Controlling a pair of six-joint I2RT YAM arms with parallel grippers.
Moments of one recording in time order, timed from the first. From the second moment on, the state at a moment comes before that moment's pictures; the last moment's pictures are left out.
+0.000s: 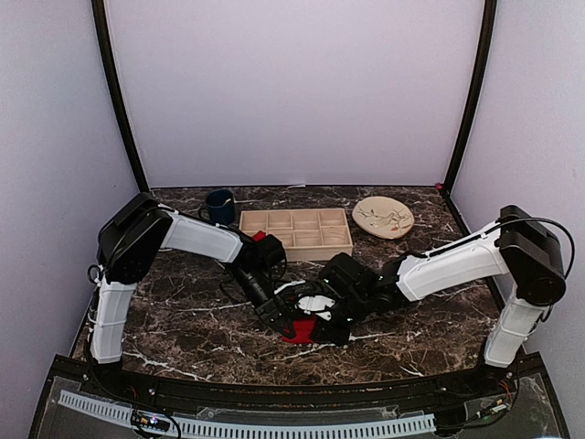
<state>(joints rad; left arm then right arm) -0.80 2.20 1.41 -0.76 0.98 0.34 1.07 1.74 0.91 -0.21 -0.26 -0.15</state>
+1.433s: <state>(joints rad) -0.68 2.04 1.23 -0.63 0.86 0.20 1.02 1.77 0.90 -0.13 -0.36 -0.06</state>
